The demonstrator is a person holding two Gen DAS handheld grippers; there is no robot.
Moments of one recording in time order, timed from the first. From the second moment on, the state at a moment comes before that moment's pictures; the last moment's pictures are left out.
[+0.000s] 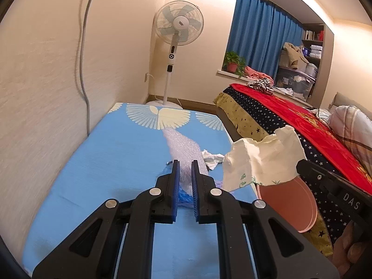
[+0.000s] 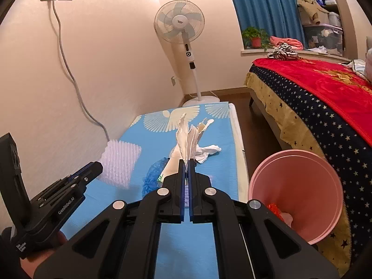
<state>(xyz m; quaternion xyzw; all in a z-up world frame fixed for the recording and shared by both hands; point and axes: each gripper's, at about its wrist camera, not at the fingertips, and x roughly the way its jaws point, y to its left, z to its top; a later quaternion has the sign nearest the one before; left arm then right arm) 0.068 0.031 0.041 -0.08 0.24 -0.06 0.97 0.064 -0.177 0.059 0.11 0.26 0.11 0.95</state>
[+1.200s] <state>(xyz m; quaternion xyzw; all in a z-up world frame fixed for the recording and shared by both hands) 0.080 -0.020 0.032 -0.08 0.25 -0.12 0.96 0.053 -0.248 0.063 0.10 0.25 -0.01 0.96</state>
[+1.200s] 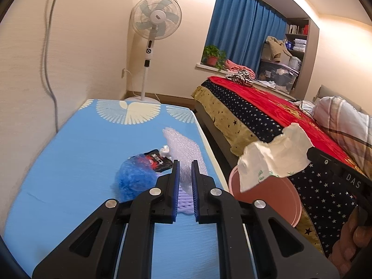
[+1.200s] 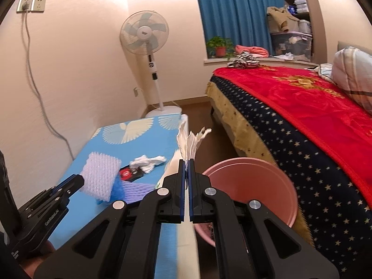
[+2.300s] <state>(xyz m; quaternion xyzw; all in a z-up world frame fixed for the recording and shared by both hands) 0.109 -0.149 -0.006 -0.05 0.28 -0.24 0.93 0.063 -0.331 0.038 0.10 0.25 -0.14 0.95</state>
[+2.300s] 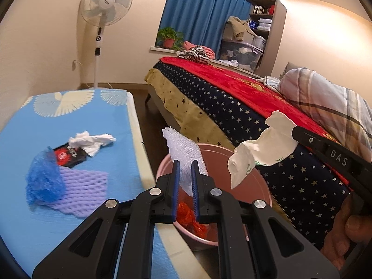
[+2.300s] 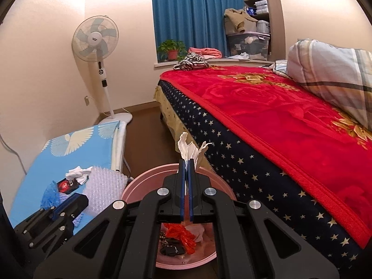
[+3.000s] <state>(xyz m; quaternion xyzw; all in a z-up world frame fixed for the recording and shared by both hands) 0.123 -0.150 -0.023 -0.07 0.31 -0.24 0.92 0.074 -0.345 0.019 0.13 0.27 -0.16 0.94</state>
